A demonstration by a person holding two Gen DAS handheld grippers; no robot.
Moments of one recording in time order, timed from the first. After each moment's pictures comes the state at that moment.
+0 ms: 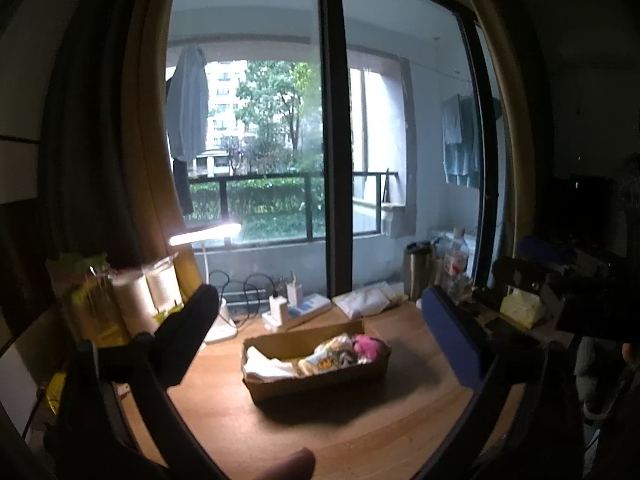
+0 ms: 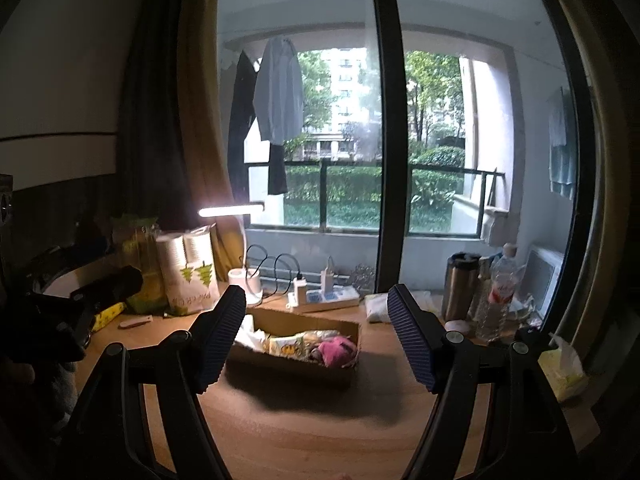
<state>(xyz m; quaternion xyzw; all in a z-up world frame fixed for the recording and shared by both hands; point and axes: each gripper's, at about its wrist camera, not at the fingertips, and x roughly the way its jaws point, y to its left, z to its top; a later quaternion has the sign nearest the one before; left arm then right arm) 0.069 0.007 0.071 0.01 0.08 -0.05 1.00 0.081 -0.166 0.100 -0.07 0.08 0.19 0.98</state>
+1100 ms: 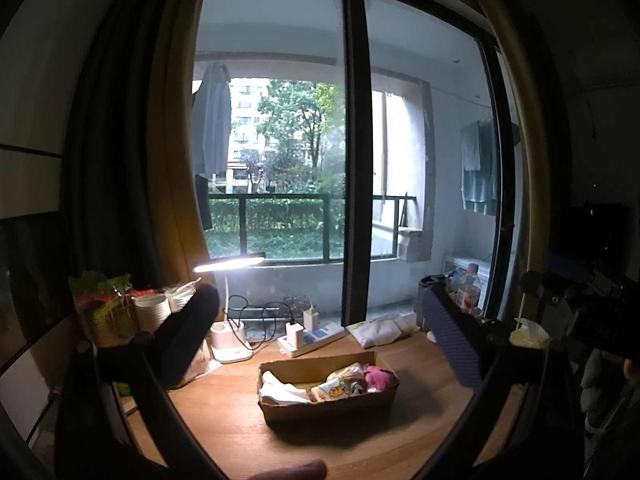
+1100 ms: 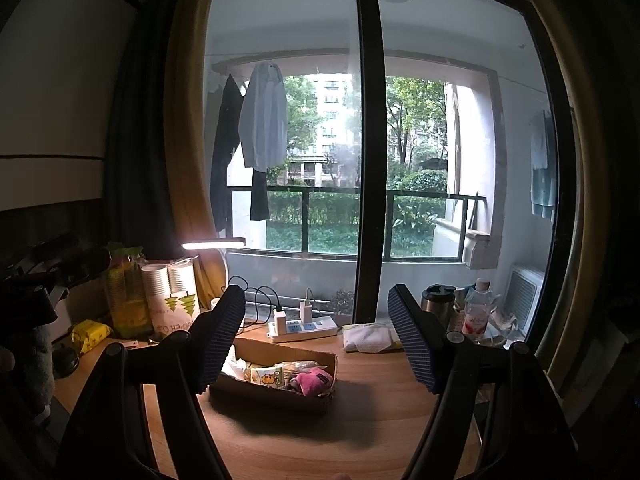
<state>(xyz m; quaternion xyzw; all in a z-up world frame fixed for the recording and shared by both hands) 0.059 0.020 0.102 -0.01 0.05 -0.01 1.00 0.070 -0.178 0.128 -0.06 0.04 0.17 0.98</state>
